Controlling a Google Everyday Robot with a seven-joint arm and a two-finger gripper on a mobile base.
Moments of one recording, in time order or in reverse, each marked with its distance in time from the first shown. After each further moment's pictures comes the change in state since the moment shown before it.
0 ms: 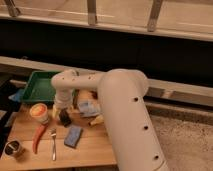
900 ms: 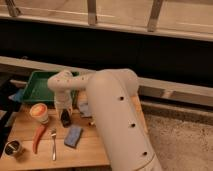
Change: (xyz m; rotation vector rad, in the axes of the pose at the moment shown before) arm -0.004 -0.019 0.005 0.112 0.021 0.104
